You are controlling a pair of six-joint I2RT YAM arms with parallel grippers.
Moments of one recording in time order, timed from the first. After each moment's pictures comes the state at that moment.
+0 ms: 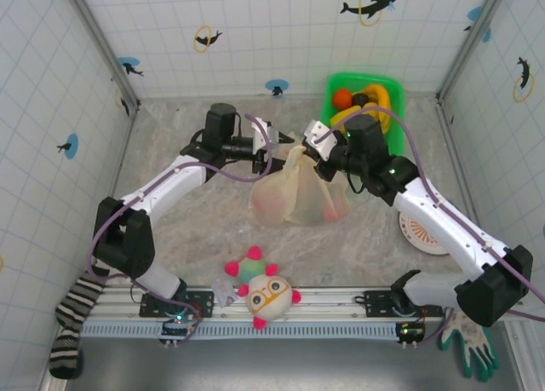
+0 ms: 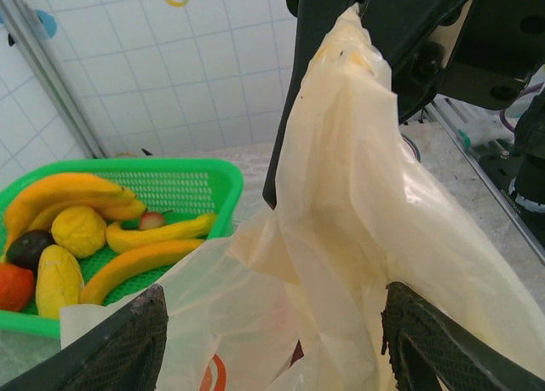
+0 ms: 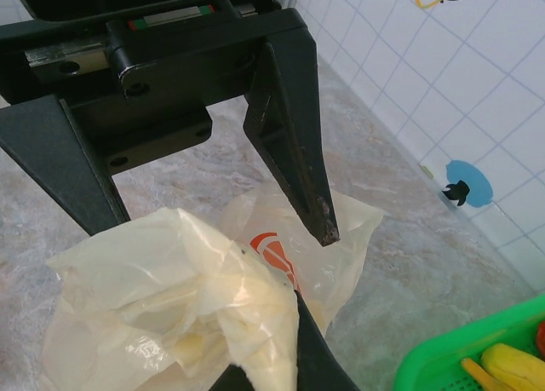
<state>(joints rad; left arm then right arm) -0.49 1.59 1.20 -0.07 1.06 0.58 0.63 1.25 1.17 -0.40 -0.27 -0.43</state>
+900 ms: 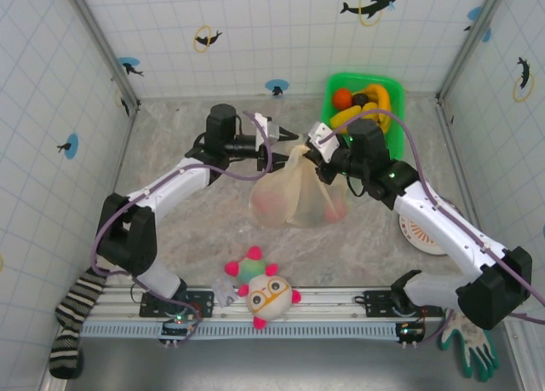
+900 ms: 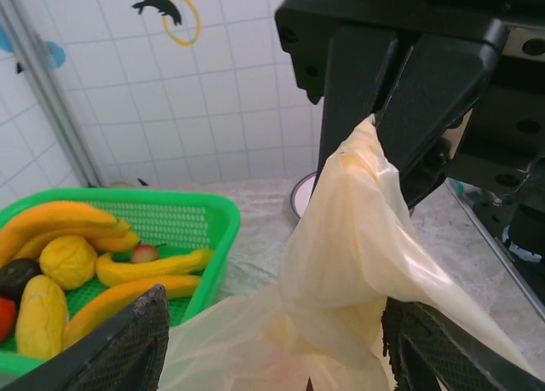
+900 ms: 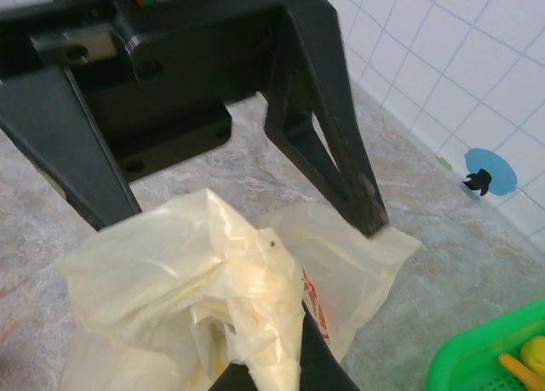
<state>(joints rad) -0.50 1.60 1.15 0.19 1.08 0.36 0.61 1.23 1.10 -0.32 -0.31 -0.35</state>
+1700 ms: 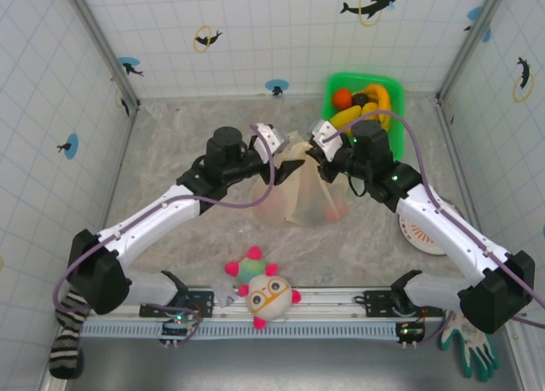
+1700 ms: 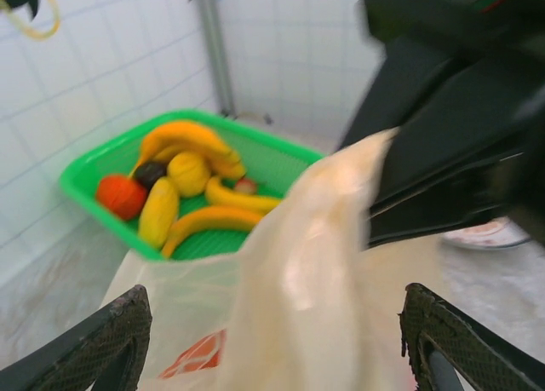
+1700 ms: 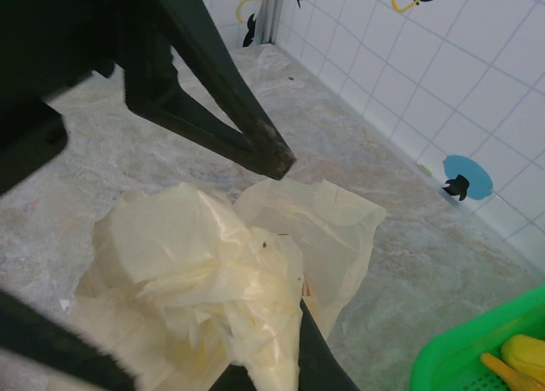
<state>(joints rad) -0.71 1.34 1.04 0.03 0.39 0.21 0.61 1.21 1.08 -0.28 -0.29 -0.33</state>
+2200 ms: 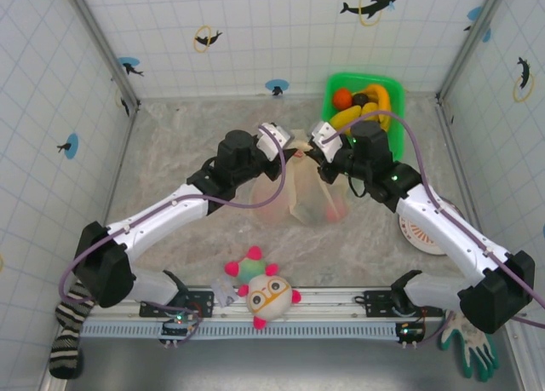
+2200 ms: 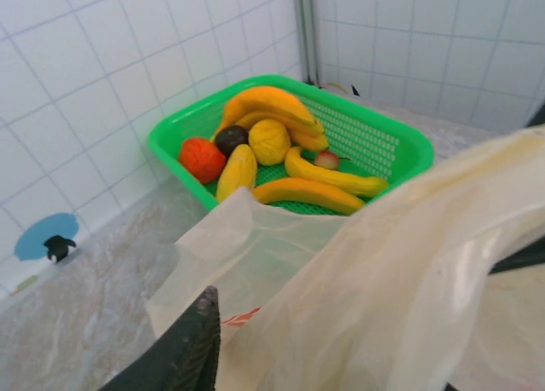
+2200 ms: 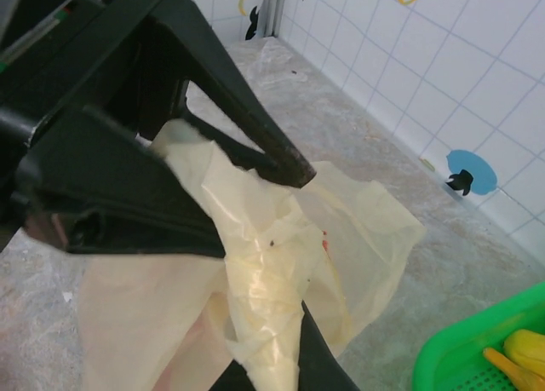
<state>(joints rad) -0.75 1.38 1.04 0.06 0.12 0.20 0.61 1.21 1.08 -0.30 -0.29 -0.34</state>
